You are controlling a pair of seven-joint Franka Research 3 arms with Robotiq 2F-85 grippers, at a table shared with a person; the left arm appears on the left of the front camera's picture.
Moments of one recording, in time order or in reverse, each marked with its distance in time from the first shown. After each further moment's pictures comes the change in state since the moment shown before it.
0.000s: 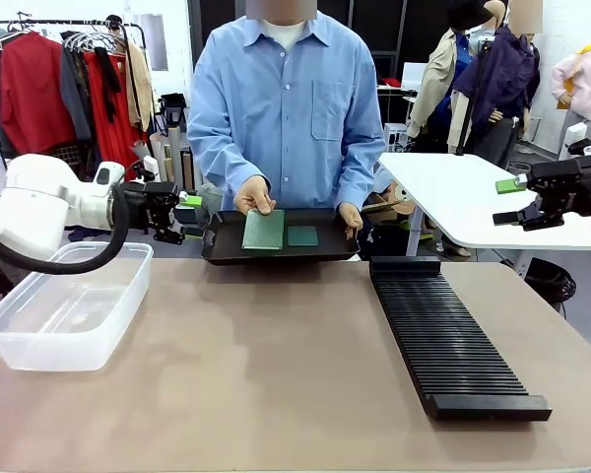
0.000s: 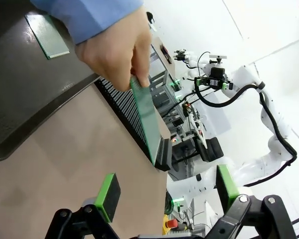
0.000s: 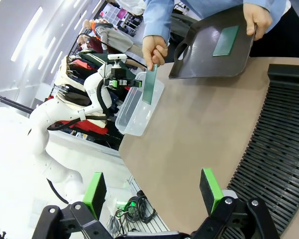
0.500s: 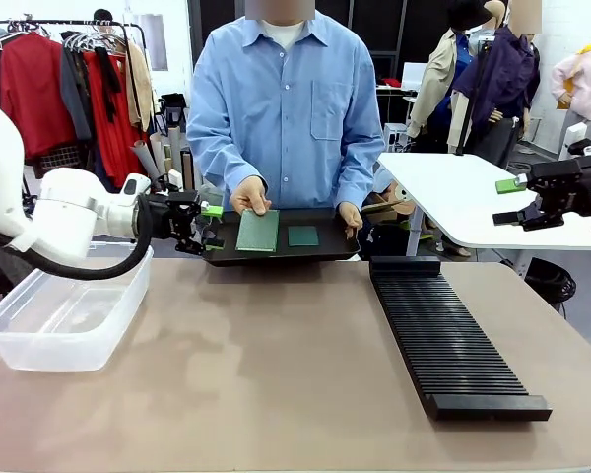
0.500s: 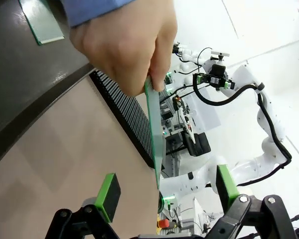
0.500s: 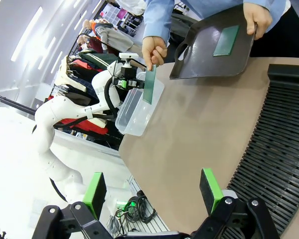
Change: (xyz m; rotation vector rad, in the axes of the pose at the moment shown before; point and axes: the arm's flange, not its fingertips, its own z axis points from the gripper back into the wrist) left arm 0.006 0.027 -0.040 -0.048 0.051 0.072; right arm 0.000 0.000 0.000 0.000 0.000 0.000
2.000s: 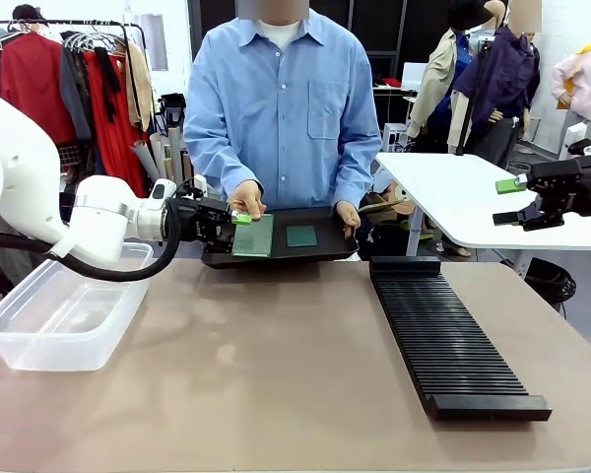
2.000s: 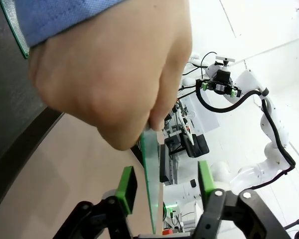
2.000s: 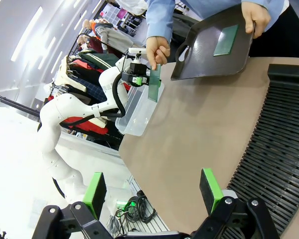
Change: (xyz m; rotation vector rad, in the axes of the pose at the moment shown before) left arm 0.022 0.022 -0.041 -0.018 0.000 -0.006; right arm 0.000 0.000 0.000 0.000 0.000 0.000
